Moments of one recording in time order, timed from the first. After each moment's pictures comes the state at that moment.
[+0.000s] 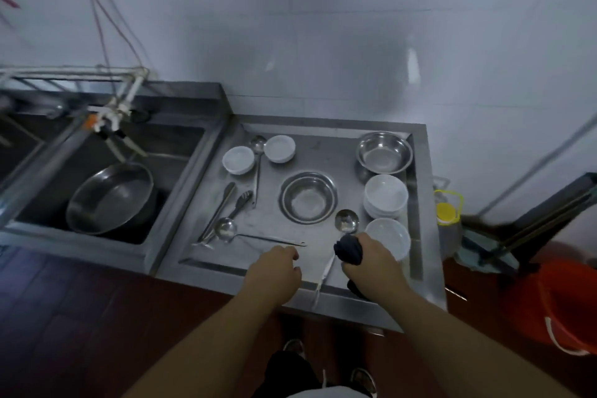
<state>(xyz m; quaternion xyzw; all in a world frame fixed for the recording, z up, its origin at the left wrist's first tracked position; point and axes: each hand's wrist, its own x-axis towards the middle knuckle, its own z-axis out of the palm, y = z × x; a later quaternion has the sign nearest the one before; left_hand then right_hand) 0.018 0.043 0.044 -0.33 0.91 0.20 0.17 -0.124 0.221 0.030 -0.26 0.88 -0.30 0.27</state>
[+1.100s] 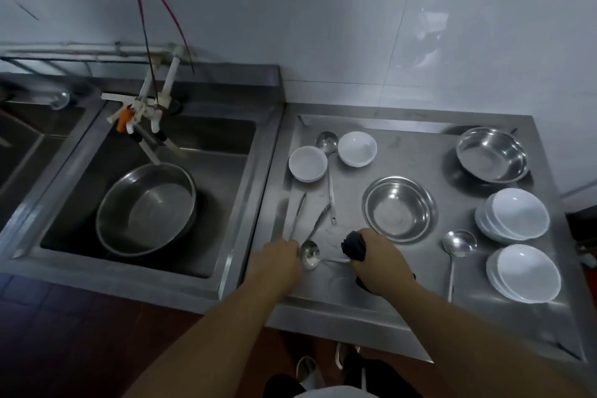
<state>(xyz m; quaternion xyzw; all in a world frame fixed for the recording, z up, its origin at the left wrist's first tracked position) 0.065 -0.267 -0.006 -0.27 0.92 0.14 0.24 -0.071 -0.077 -0.015 -0.27 0.90 -0.21 0.28</state>
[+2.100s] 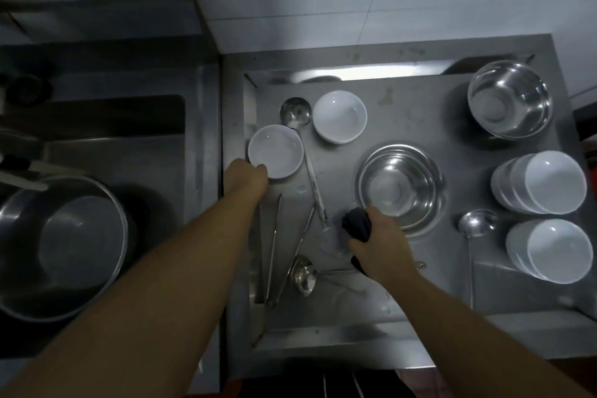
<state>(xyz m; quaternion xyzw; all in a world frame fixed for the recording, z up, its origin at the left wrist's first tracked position) -0.144 -0.427 -0.136 -0.52 0.74 0.39 0.15 -0.127 -0.132 -0.099 -0.05 0.91 -0.28 0.30</state>
